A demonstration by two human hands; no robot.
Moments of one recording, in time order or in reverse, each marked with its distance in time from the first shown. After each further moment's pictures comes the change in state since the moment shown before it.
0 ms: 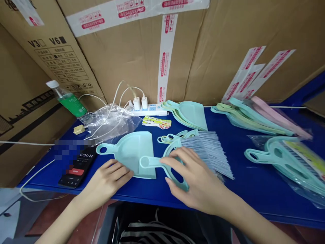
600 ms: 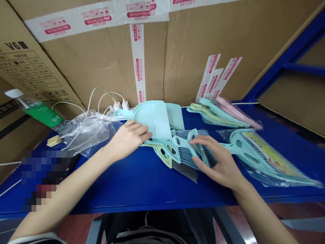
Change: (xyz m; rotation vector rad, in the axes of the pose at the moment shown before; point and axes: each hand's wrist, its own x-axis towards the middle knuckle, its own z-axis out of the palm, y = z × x) left_hand 0.152 -0.031 0.031 0.187 0.087 0.253; right_hand -0.065 0.080 -0.052 -0.094 0.262 0.179
